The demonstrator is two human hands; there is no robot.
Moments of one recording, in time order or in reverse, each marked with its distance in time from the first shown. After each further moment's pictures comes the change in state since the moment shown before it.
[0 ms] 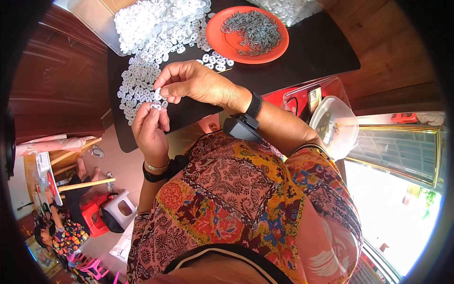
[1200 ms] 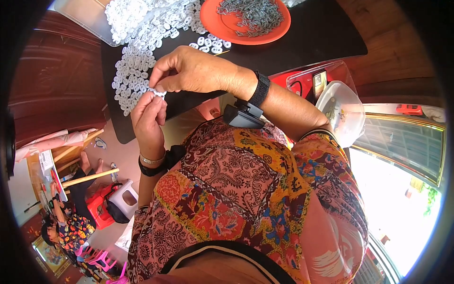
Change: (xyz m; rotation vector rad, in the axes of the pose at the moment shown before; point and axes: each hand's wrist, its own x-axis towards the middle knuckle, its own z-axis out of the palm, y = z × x) left_hand -0.001 0.001 -0.001 0.129 -0.059 -0.176; right_hand -0.009 -0.014 0.000 -0.479 -0.051 -0.048
